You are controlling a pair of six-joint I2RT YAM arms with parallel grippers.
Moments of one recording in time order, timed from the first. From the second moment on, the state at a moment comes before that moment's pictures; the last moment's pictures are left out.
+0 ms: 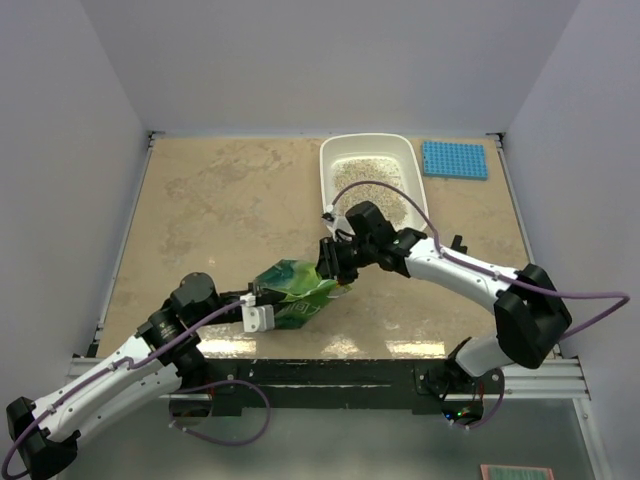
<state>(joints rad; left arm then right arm) -0.82 0.48 0.40 0.00 0.57 0.52 0.75 1.48 1.01 -0.37 -0.57 0.64</state>
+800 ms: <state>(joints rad) -0.84 0.51 0.40 -0.10 0.67 0.57 0.78 1.42 0.32 0.86 -0.67 1.24</state>
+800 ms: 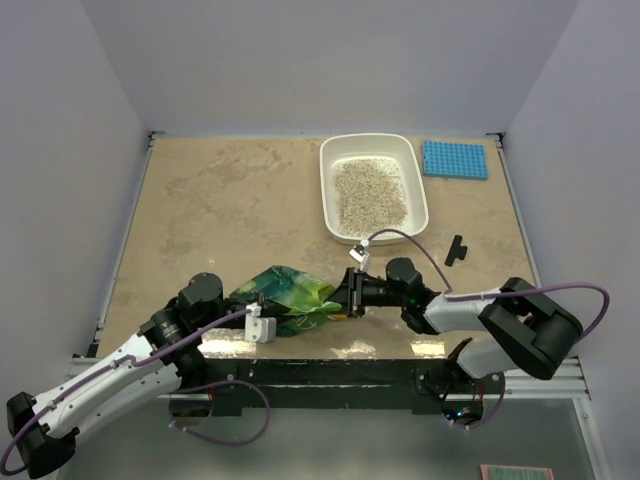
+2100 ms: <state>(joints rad) -0.85 0.44 0.39 -0.03 0.31 0.59 0.78 0.20 0.17 -0.08 -0.28 1.46</state>
